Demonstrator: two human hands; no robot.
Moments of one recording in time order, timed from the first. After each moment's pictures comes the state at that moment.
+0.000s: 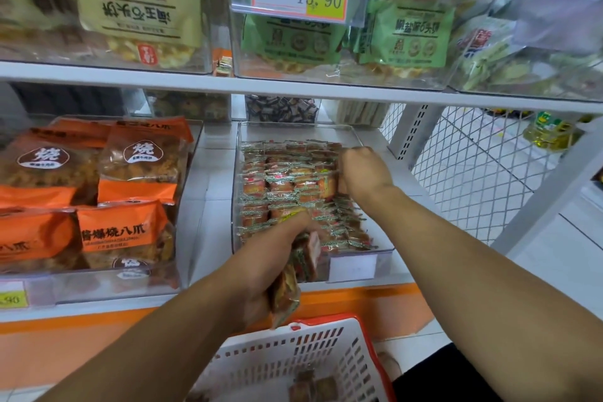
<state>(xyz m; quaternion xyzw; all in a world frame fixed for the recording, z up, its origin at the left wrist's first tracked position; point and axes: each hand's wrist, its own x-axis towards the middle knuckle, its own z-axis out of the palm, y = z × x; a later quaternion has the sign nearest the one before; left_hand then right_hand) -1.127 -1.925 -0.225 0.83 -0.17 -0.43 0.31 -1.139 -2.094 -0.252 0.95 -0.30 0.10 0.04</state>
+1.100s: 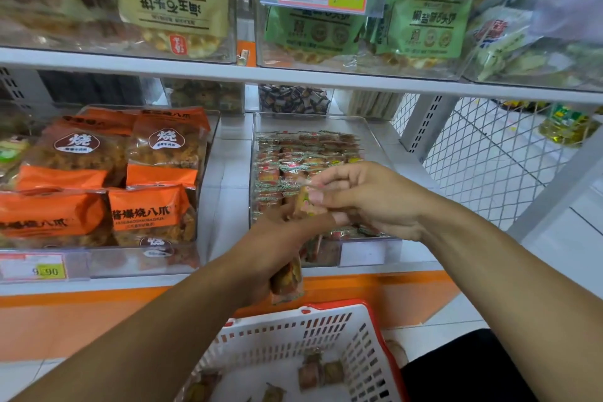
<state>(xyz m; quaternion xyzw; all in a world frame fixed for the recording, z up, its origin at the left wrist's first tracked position) -1.134 -1.848 -0.251 0.61 -0.23 -0.46 0.60 -1.205 -2.004 -0.214 0.70 -0.17 0.00 -0.70</state>
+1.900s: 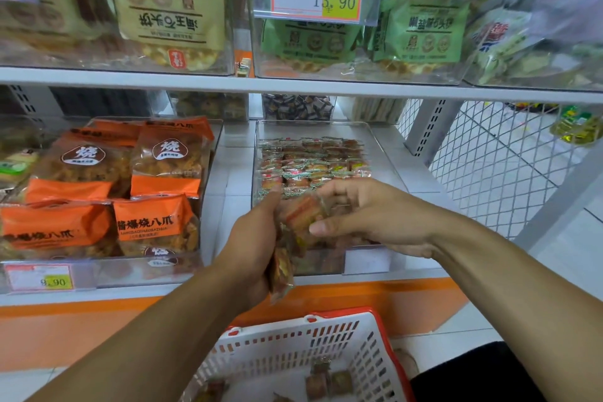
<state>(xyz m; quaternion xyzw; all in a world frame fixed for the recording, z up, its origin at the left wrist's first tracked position) -1.126 -1.847 -0.252 0.59 -0.07 -0.42 0.69 -1.217 -2.005 -0.211 0.76 -0.14 -0.06 -0.64</state>
